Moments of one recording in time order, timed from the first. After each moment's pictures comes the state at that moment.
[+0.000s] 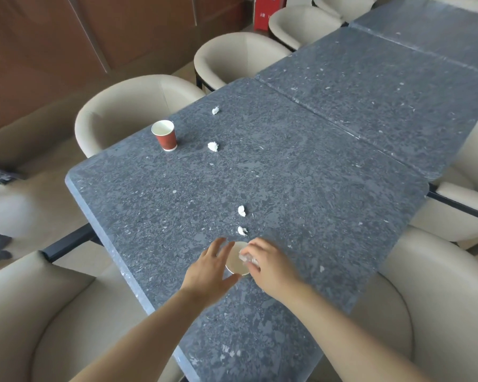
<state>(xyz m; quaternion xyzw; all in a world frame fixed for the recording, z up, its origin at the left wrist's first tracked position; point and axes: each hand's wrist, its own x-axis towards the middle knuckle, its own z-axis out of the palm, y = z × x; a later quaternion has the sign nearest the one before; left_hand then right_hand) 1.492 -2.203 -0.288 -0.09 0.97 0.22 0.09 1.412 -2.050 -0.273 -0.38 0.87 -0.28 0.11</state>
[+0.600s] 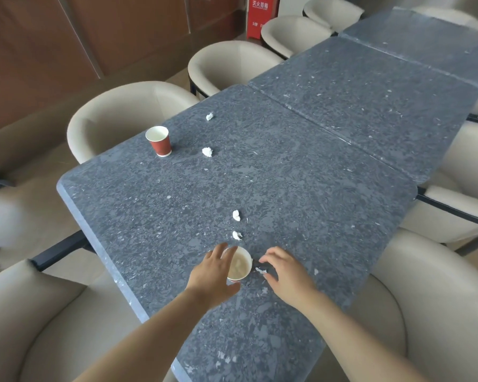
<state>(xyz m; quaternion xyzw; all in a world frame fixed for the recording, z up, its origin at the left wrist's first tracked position) 1.480 -2.193 -0.288 -0.07 0.97 0.20 0.13 1.401 -2.006 -0.293 -0.33 0.91 -0.21 0.15</state>
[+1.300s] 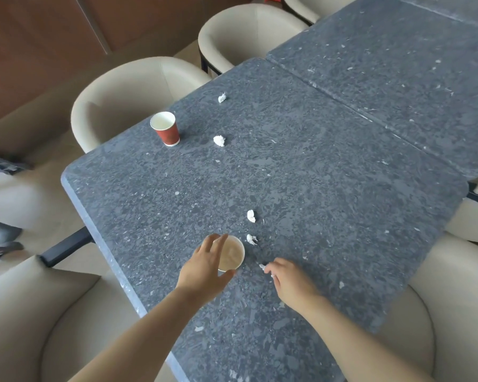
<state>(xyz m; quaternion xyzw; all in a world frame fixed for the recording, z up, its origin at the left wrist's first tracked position) 1.456 -2.242 -0.304 -0.16 0.95 0.23 0.11 1.372 -2.039 -0.361 -0.33 0.90 -0.17 0.24</state>
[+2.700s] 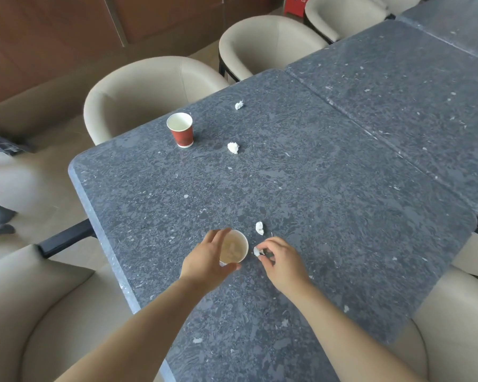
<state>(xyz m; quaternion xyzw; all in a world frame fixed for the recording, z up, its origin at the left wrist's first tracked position) 1.430 -2.267 -0.311 -0.21 0.93 0.29 0.09 1.338 -2.096 -0.323 -0.31 0.88 -0.32 0.15</state>
